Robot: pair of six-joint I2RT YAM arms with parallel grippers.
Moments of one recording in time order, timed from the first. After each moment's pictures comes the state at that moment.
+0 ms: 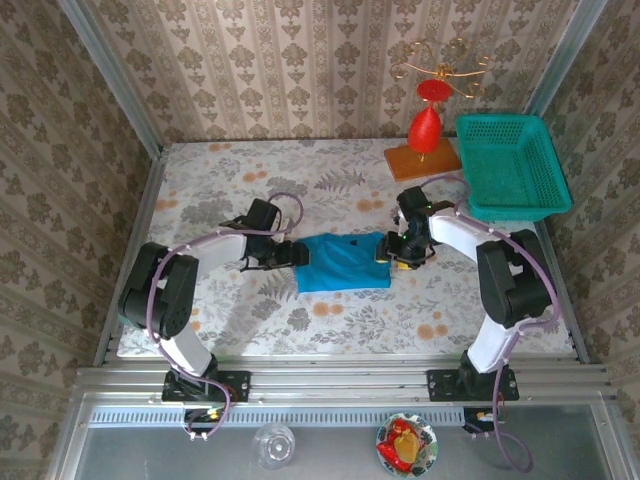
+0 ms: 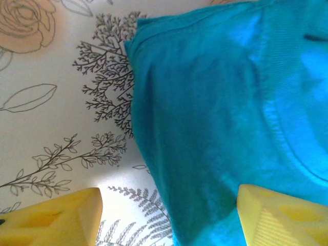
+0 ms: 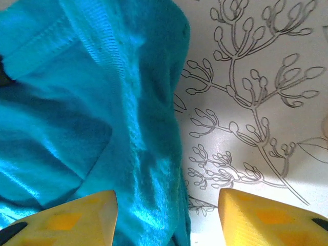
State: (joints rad) left arm -0.46 1.70 0.95 -0.41 0.40 -0.38; right arm 0.28 1.76 1.10 -0.71 -0.32 0.49
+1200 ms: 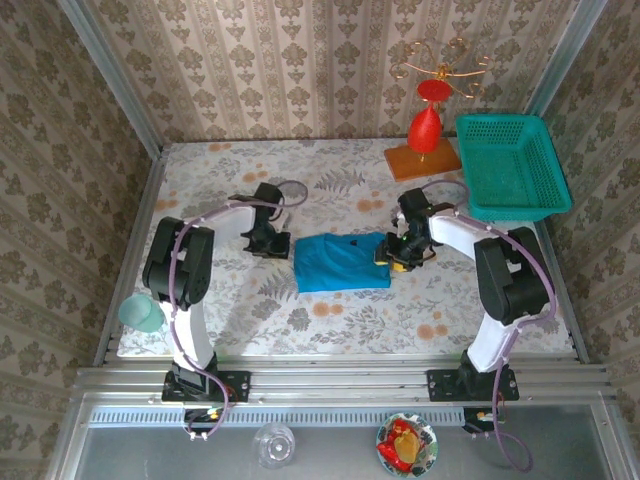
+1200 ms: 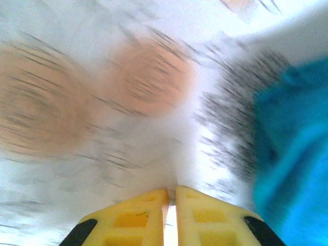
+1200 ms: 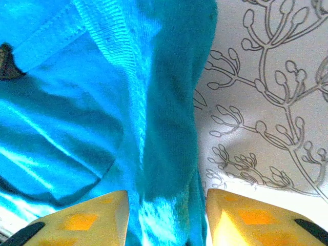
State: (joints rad) left arm -0.38 1.93 1.27 -0.75 0.20 -0.17; right arm 0.26 1.77 1.09 -0.70 -0.40 0.49
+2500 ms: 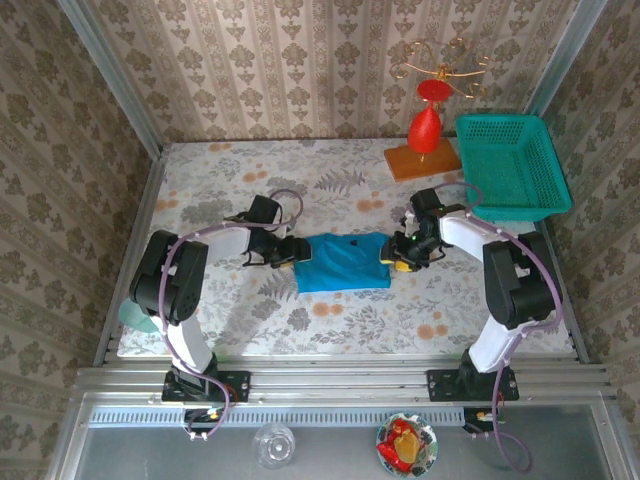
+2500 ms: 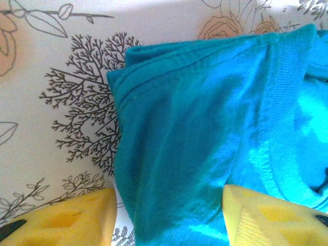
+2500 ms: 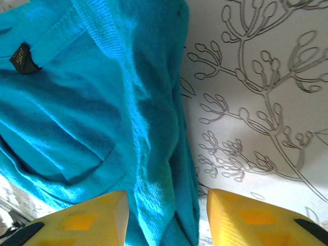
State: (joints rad) left arm -0.44 1.79 1.00 -0.37 0.52 -0.46; right arm 0.20 1.73 1.04 -0.67 -0.49 0.47
